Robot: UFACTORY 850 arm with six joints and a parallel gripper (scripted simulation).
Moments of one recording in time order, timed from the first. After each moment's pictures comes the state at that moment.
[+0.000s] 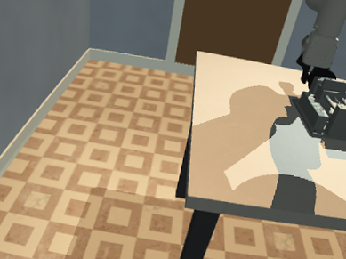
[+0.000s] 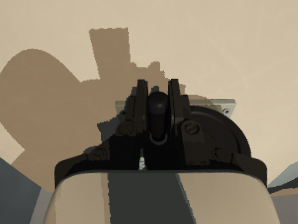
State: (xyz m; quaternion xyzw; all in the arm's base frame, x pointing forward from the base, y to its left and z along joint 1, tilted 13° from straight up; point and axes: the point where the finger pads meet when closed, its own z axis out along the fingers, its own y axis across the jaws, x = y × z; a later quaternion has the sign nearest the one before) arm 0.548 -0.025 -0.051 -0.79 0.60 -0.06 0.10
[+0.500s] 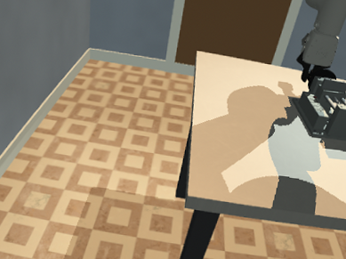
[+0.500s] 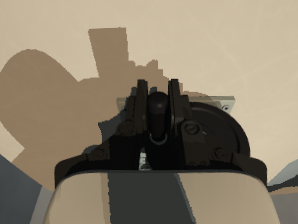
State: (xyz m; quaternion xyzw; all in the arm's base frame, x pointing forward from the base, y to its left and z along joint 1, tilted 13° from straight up) arm 0.547 -0.025 -0.045 -0.79 0.60 -0.06 0.10
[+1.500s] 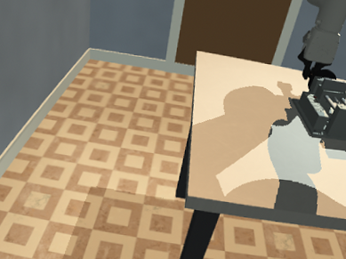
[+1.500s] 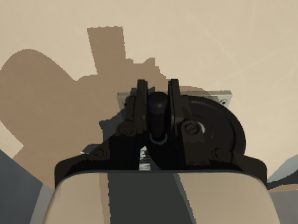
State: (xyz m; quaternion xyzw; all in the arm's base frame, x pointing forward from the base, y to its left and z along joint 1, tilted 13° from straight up) arm 0.544 -0.026 -0.036 -0.79 0.60 -0.06 0.10
